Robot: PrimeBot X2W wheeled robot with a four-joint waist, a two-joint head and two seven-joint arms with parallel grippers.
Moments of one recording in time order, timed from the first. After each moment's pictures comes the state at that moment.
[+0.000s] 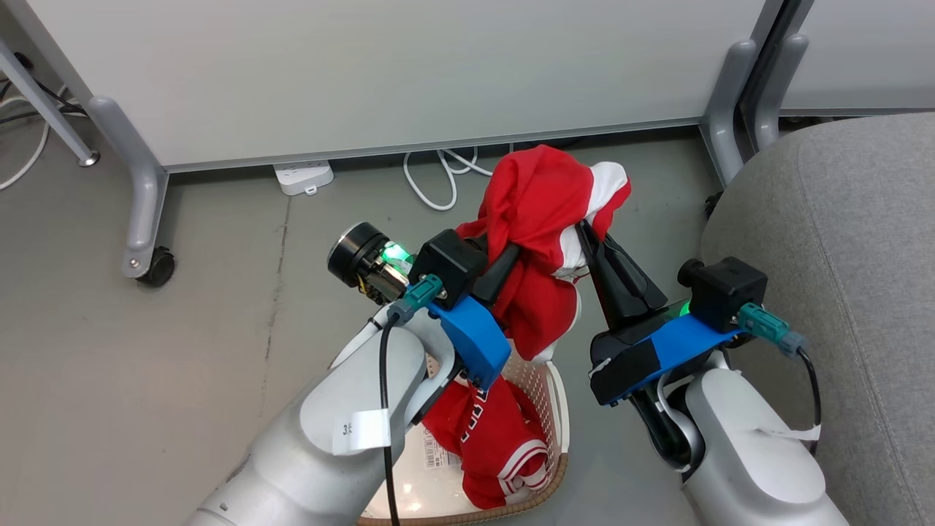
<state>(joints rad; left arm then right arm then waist) -0.75 0.05 -0.83 0.69 -0.41 -0.11 -0.26 -0.49 -0.05 0.34 0.47 0.37 0.13 -0.26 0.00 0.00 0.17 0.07</state>
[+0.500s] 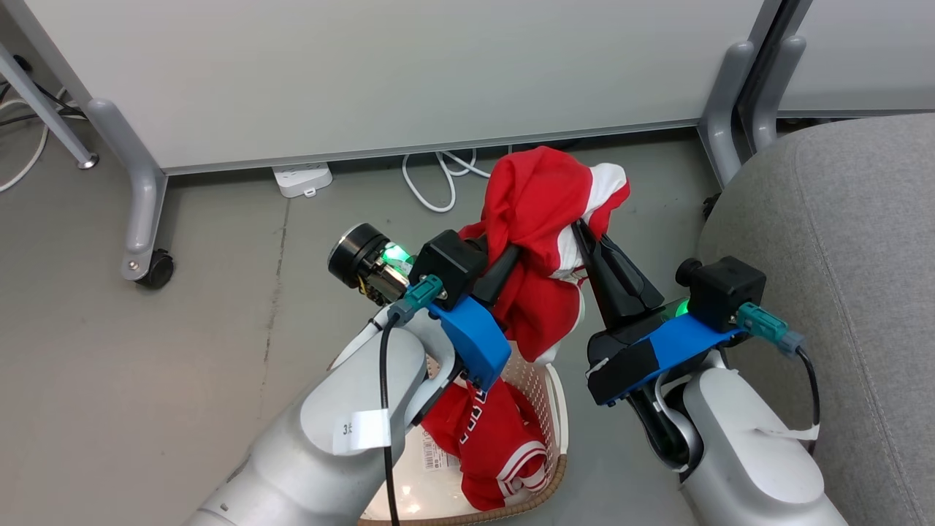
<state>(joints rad) -0.75 0.05 -0.84 0.69 -0.42 -0.11 -0.26 -0.49 -0.05 0.35 0.47 0.39 0.13 -0.26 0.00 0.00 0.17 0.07</state>
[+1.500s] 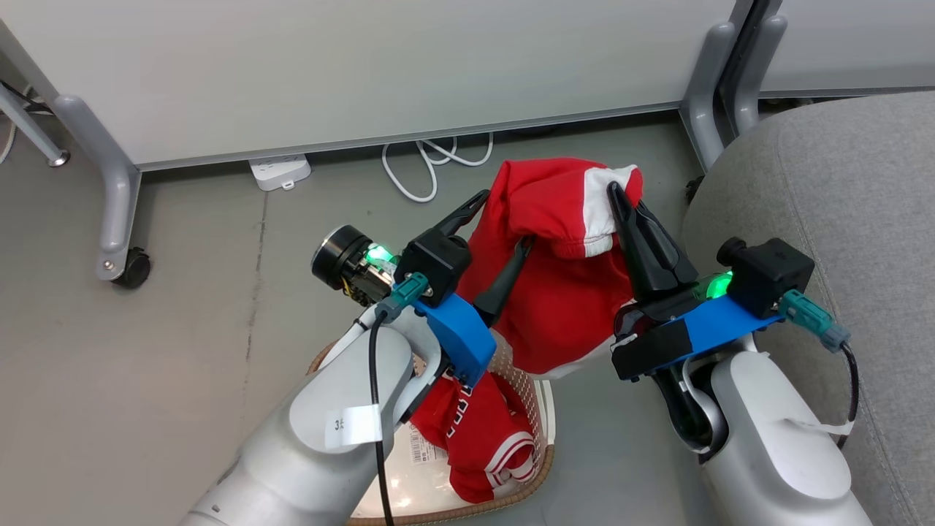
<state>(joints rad) -0.75 0.06 -0.81 0.71 -0.40 -0.11 -0.26 -0.49 -0.05 0.27 0.37 0.35 0.13 -0.26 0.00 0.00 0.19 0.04</state>
